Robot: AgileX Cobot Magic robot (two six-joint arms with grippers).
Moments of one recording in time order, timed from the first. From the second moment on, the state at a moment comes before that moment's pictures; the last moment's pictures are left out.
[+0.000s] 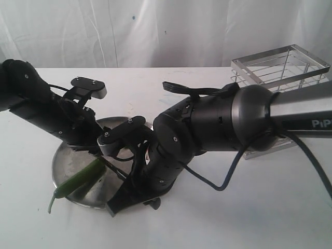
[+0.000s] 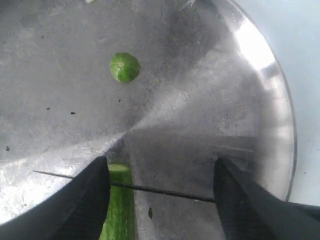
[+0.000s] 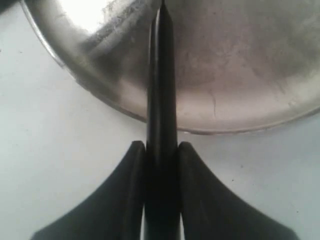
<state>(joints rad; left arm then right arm) -0.28 1.70 -1.00 -0.60 0.53 0.66 0.88 1.83 -1.13 0.09 0.54 0.01</state>
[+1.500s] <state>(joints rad) -0.28 1.72 -1.03 -0.55 0.59 0.68 0.88 1.86 -1.13 0.10 0.54 0.00</state>
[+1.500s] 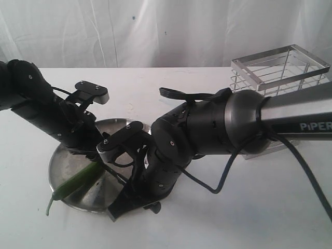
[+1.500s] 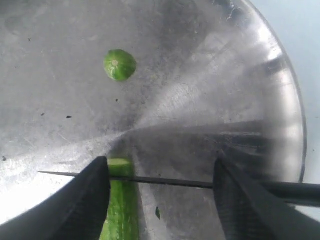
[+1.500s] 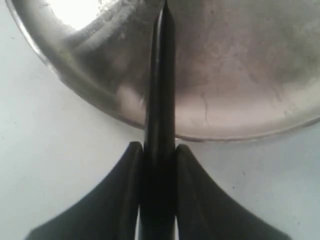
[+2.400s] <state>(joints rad) -0.28 1.79 -0.96 -0.52 0.48 0.68 0.88 1.87 -1.13 0.10 0.52 0.00</state>
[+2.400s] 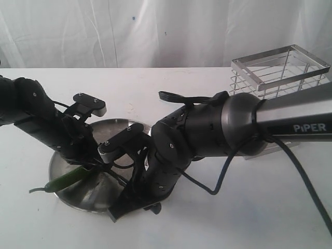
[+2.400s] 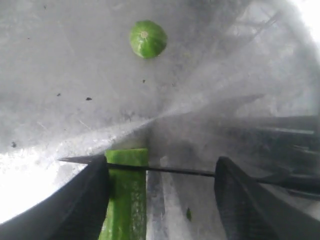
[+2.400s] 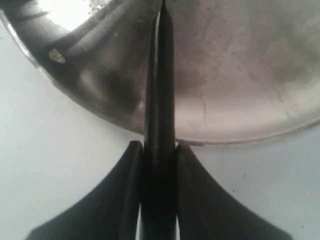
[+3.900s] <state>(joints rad) -0.28 1.72 -0.85 -0.09 0.49 0.35 0.88 1.86 -1.13 0.10 0.62 0.00</state>
